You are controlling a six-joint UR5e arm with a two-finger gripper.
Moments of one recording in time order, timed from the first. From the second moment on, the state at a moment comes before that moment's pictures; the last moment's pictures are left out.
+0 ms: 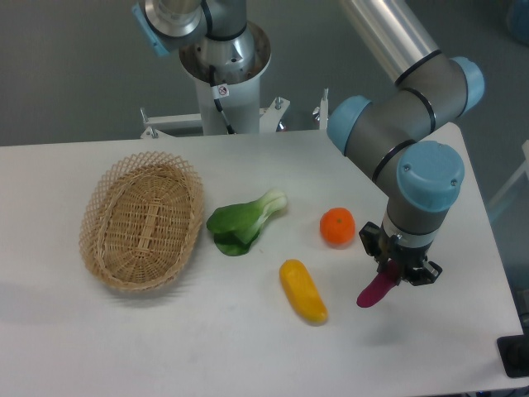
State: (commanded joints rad) arm 2.58 -2.13 -1.30 -1.19 1.59 1.33
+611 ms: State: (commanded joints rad) arm 2.58 -2.13 -1.30 -1.19 1.59 1.32
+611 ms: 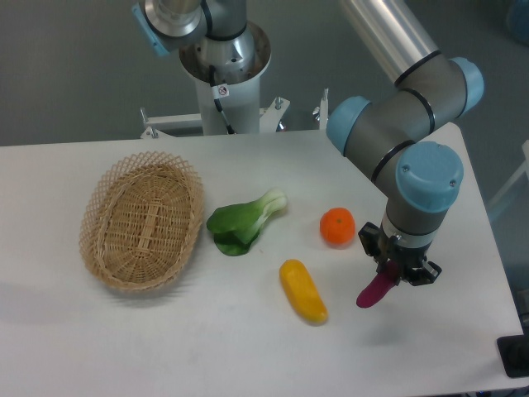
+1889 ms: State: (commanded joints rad) arm 2.43 -1.97 -1.52 -1.20 1.57 1.31
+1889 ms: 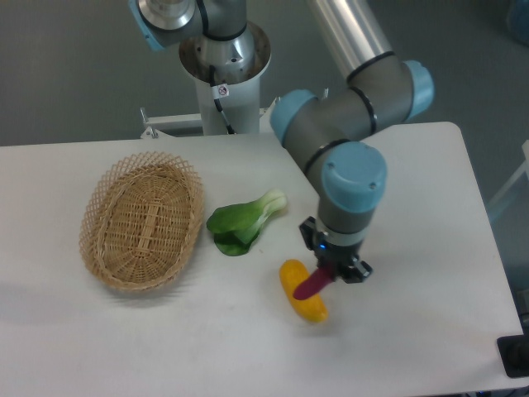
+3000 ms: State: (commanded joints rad) arm 2.23 -1.79 -1.78 -1.18 1.56 1.31
